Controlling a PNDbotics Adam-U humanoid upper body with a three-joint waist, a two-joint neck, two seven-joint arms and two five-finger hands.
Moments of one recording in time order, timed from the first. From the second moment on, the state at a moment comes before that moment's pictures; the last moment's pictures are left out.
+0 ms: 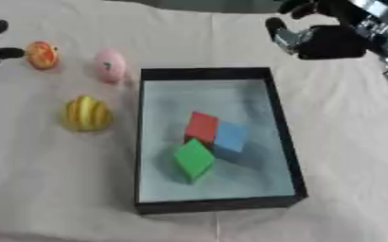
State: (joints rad) left arm -0.28 0.49 -0.04 -1.98 0.36 0.09 0.46; right arm -0.72 -0.55 0.28 -1.85 -0.04 0.39 0.00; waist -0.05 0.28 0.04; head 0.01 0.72
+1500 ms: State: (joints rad) left arm -0.45 0.95 -0.03 -1.98 -0.01 0.17 -0.24; right arm -0.54 -0.34 0.11 -1.62 -0.22 0.05 -0.35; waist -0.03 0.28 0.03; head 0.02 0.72
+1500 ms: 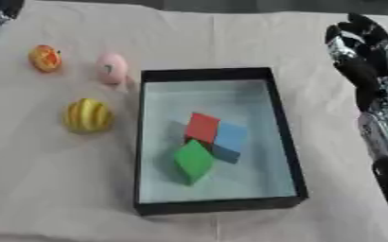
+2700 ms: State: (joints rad) left arm -0.63 1.09 -0.23 -1.91 -0.20 0.17 -0.80; right arm -0.54 -0.33 0.10 -1.62 -0.22 0.05 -0.36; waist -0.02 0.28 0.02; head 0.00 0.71
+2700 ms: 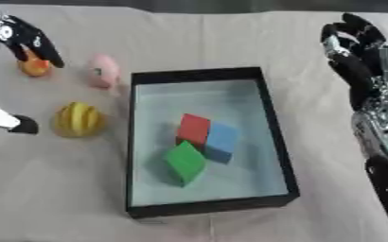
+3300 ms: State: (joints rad) left arm -0.73 1.02 -0.33 -1.77 -0.35 0.17 -0.82; right arm -0.54 -0.33 0.11 -1.62 -0.22 0.05 -0.36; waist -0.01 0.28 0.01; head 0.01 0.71
